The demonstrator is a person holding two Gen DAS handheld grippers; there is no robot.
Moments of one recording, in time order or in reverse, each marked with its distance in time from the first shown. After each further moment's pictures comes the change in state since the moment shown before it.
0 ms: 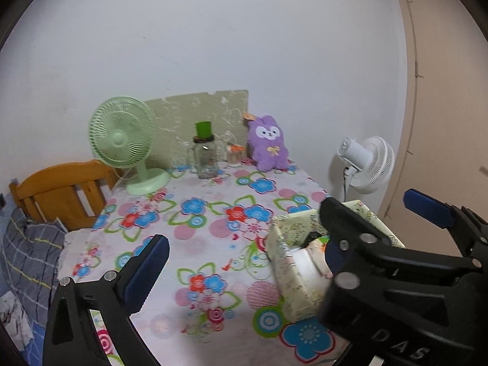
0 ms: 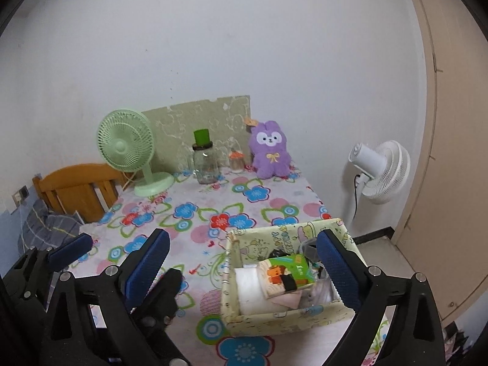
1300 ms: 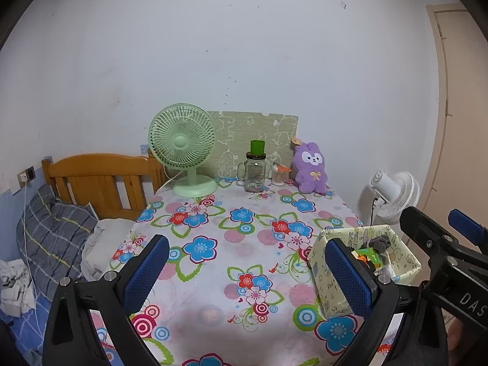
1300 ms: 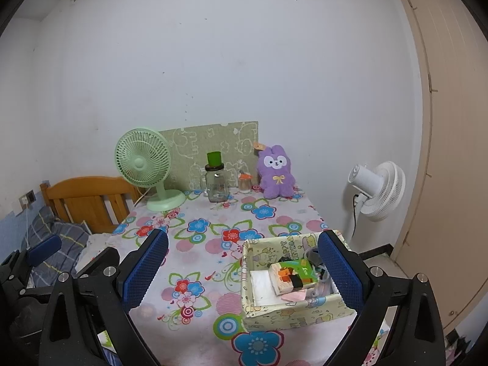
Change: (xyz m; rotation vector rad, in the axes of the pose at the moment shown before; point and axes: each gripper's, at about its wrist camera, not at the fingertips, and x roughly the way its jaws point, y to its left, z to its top) left arm -0.053 0.065 -0.017 -0.141 -0.096 0.119; right arm -0.053 0.021 -0.006 -0.015 -0.103 0.006
